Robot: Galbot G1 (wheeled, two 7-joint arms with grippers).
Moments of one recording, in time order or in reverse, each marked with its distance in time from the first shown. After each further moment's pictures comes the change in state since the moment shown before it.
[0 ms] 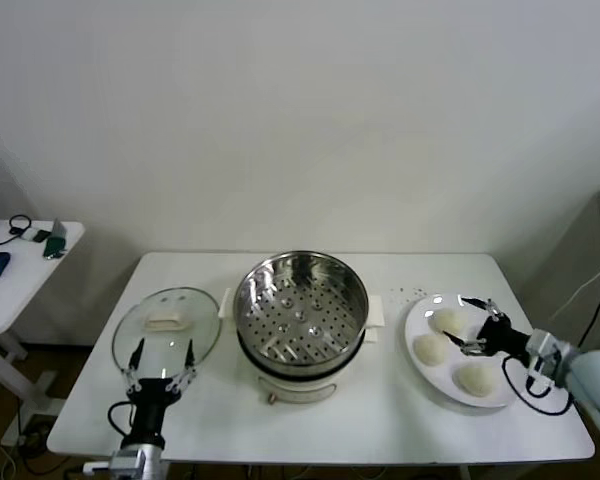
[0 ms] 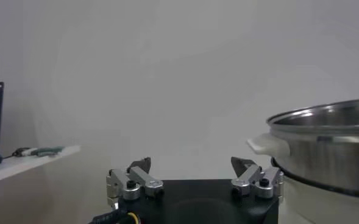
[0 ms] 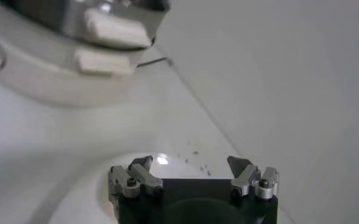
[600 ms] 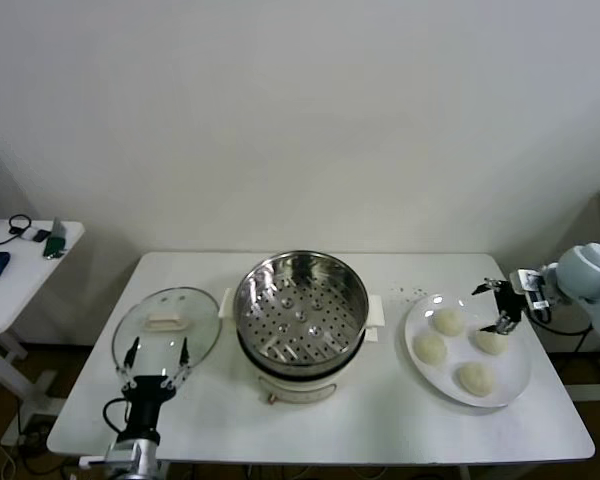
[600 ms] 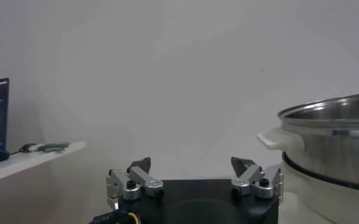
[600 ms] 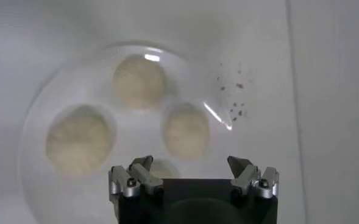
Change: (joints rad) left arm -0.021 0.025 -0.014 0.007 -0.016 0.037 -0.012; right arm 0.770 0.033 -0.828 -0.407 -0.145 0.051 -0.284
